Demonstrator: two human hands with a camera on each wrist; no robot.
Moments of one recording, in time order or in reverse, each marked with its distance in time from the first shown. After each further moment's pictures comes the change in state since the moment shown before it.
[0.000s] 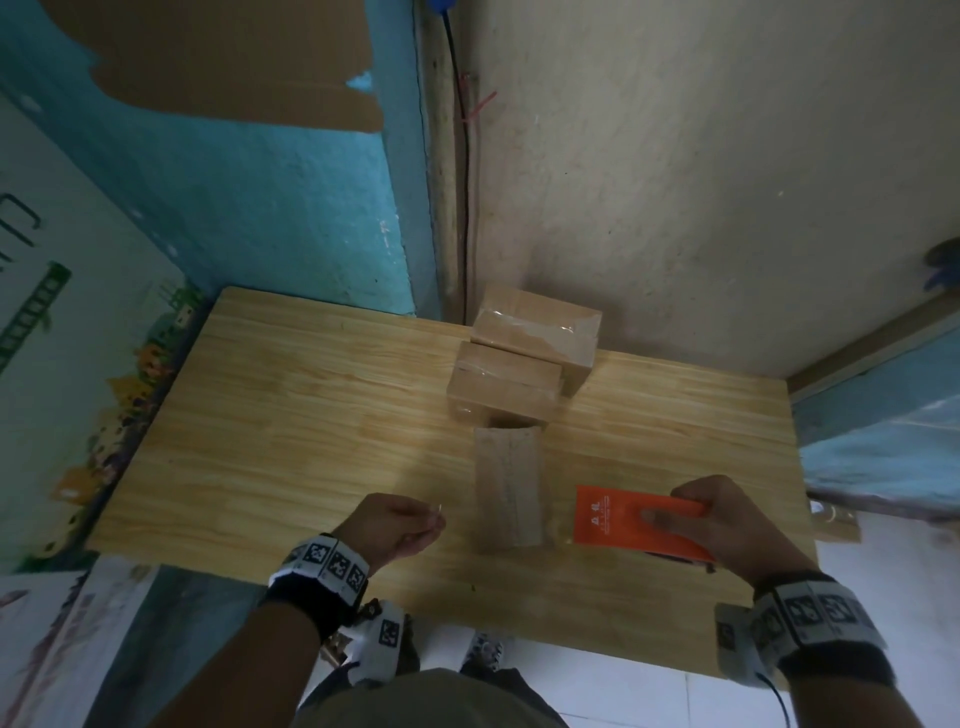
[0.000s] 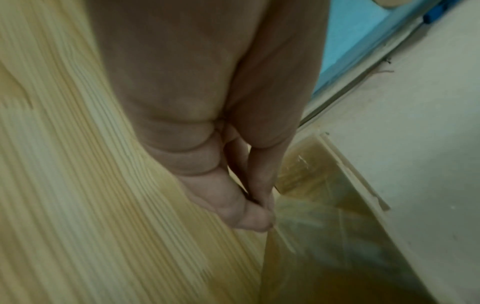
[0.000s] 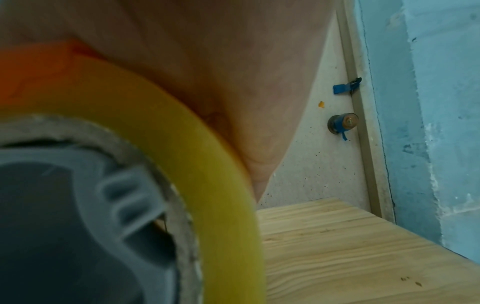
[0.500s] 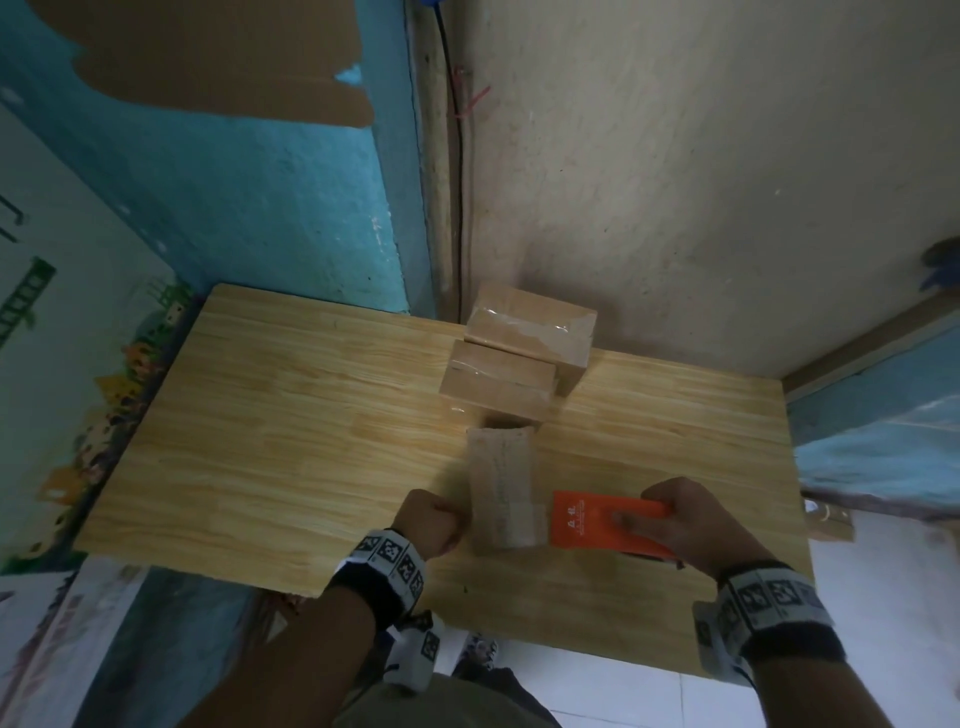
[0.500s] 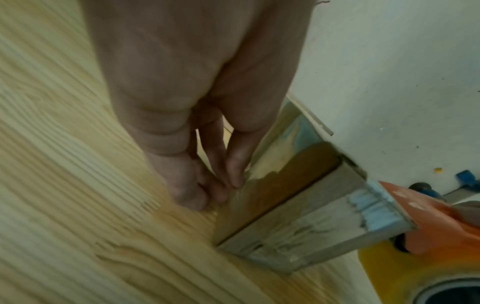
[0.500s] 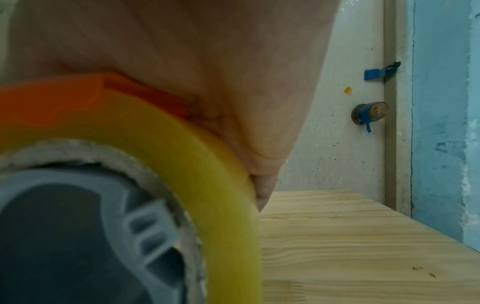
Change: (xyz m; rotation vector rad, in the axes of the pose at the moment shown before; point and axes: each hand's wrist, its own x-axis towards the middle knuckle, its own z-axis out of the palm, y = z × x) left_hand 0.065 -0.033 0.040 0.532 0.042 0.055; right_hand 0.021 0.006 0.019 -0.136 -0.066 0.009
